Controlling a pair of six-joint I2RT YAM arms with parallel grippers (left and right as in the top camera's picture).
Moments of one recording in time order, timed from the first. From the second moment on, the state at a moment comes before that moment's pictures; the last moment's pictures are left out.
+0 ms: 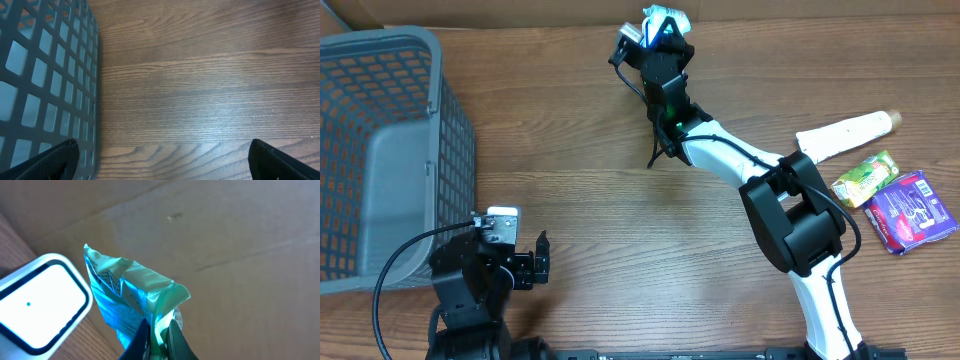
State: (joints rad) left arm 0.21 0.50 0.62 -0.82 0.08 0.24; right arm 0.58 2.30 1.67 0.55 0.66 -1.13
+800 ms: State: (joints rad) left arm 0.21 0.50 0.62 -0.82 0.08 0.24; right arm 0.52 2.31 1.66 0.57 0.55 -1.27
